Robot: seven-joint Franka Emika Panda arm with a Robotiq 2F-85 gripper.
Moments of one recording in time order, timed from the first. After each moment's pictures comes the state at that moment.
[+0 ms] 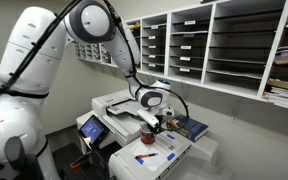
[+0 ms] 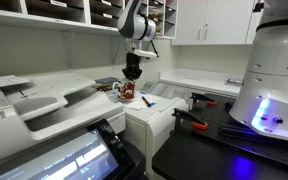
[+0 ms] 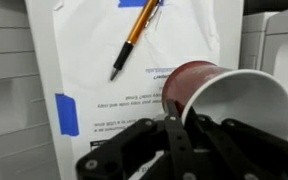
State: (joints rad) arm -0.17 0.45 0.02 -2.20 0.21 2.58 -0.22
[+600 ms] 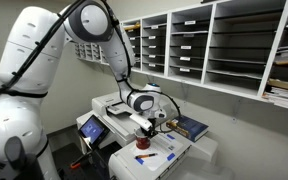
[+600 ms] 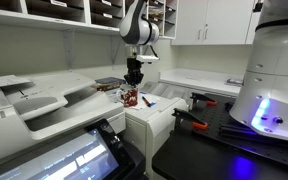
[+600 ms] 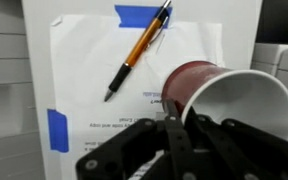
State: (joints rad) arm -0.10 0.44 0.00 -2.31 0.11 2.71 -0.16
